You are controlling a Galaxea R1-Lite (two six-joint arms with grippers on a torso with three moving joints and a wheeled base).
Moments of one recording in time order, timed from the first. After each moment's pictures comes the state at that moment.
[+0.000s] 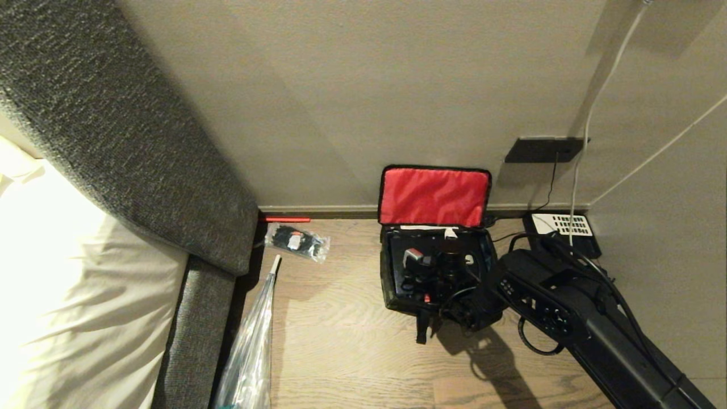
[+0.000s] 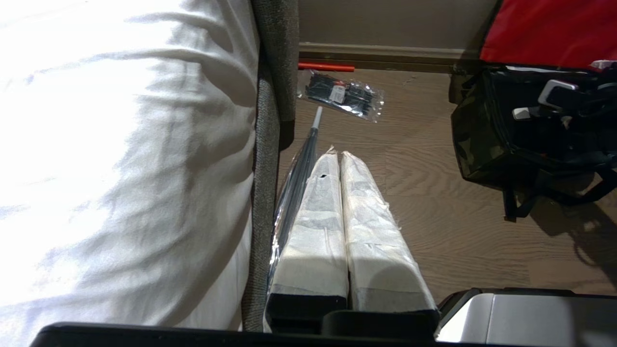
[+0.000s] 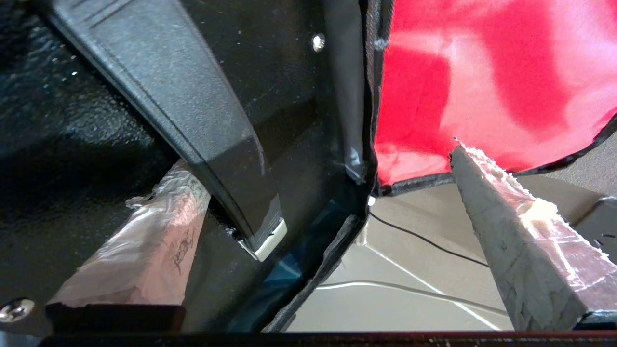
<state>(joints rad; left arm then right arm) 0.00 0.00 0.00 0.00 0.00 0.00 0.41 2.86 -1.63 -1.06 -0.62 -1.38</state>
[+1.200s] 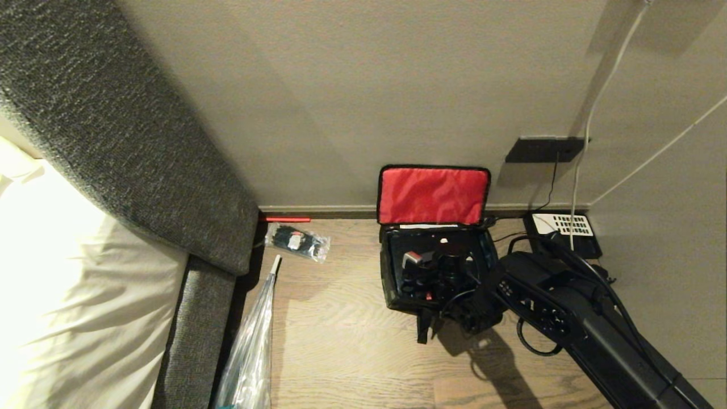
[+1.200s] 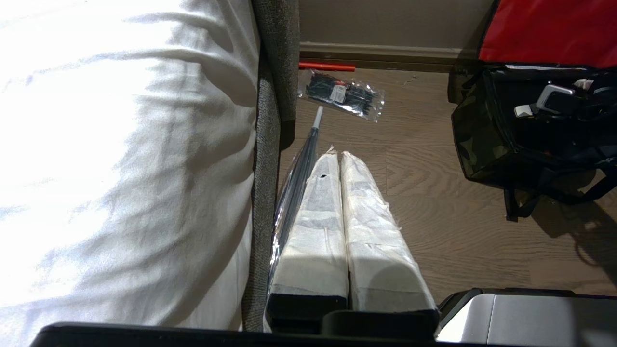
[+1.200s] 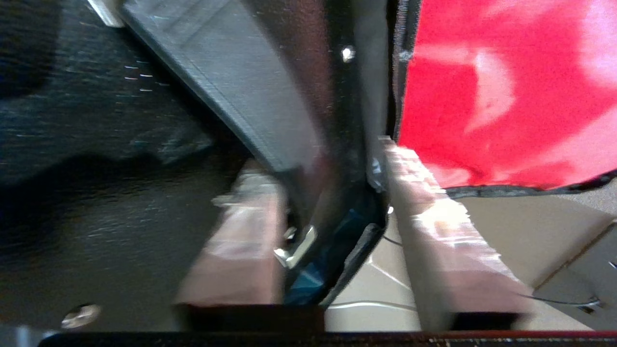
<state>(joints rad) 0.00 0.00 0.00 0.00 0.00 0.00 0.41 2.86 -1.63 -1.09 -0.56 -1.39</state>
